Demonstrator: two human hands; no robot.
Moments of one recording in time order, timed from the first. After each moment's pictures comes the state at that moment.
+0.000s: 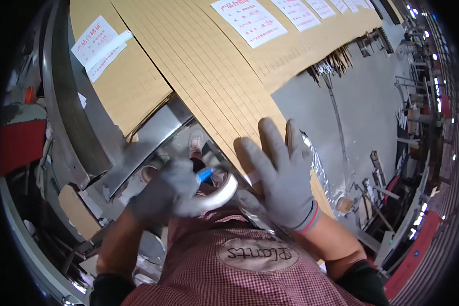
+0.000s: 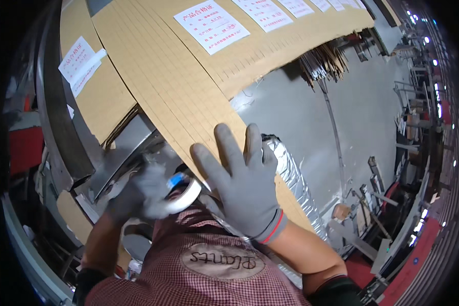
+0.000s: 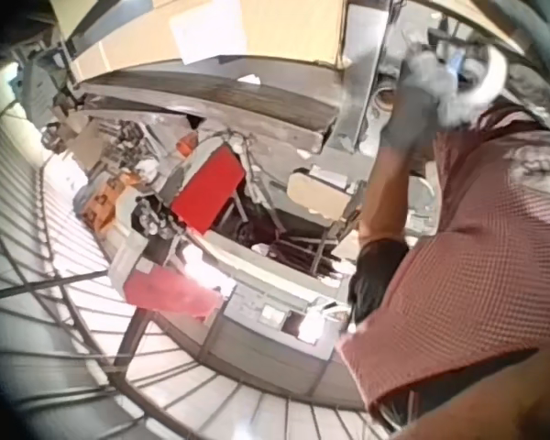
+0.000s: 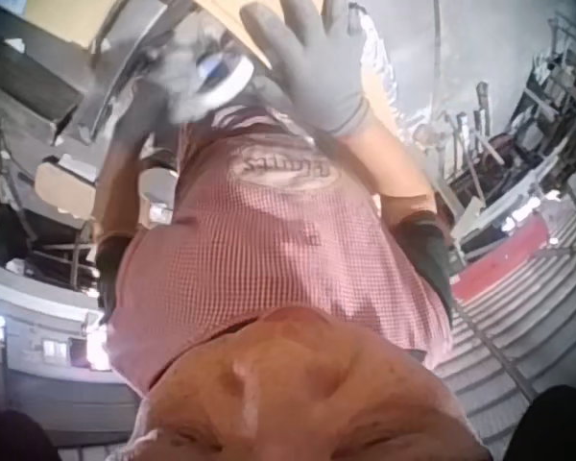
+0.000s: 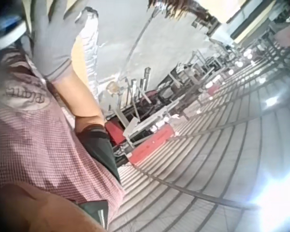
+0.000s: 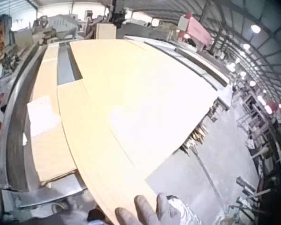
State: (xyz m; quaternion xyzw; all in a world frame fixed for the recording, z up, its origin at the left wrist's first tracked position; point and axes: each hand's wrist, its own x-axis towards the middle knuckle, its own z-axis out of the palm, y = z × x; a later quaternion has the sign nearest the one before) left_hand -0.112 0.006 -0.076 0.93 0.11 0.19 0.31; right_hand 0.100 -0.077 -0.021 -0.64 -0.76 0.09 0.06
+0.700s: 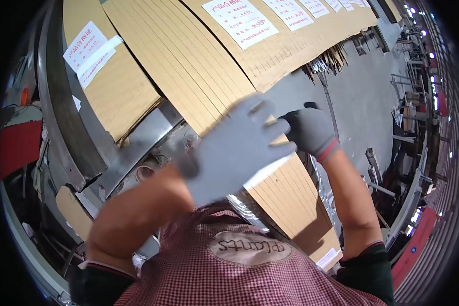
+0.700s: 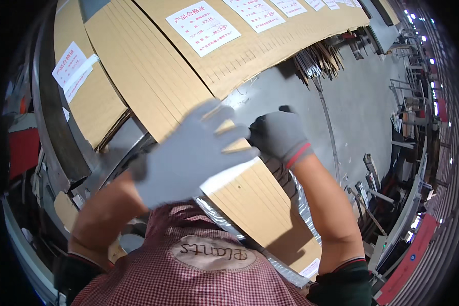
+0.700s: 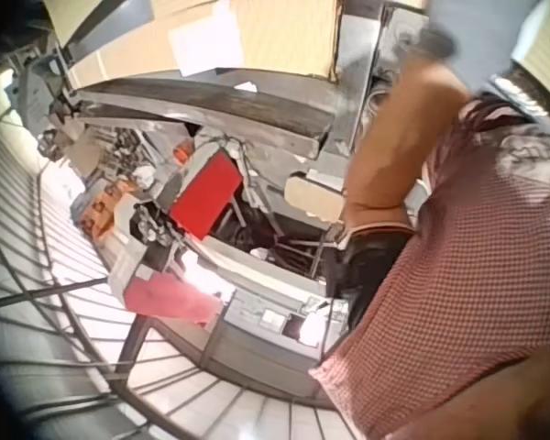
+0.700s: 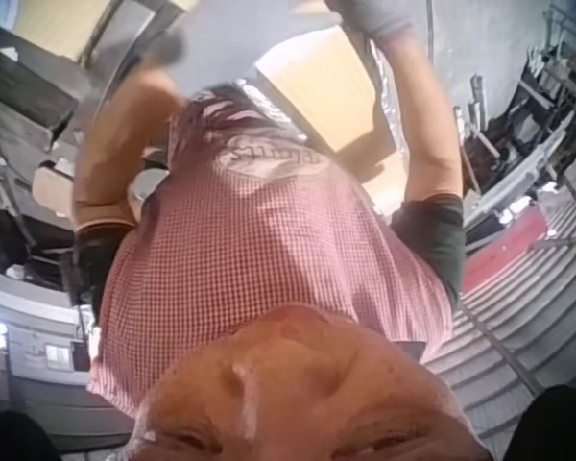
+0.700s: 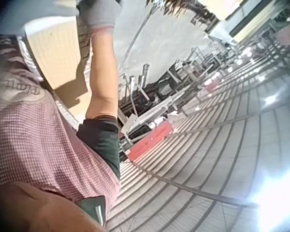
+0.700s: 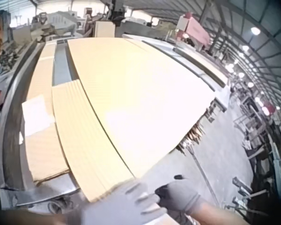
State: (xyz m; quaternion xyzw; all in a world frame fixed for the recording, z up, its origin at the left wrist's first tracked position) left_hand -0.009 0.029 -0.036 0.98 0.07 0.11 0.17; right_hand 0.213 -0.025 -0.047 -0.66 -0.72 0.16 -0.17
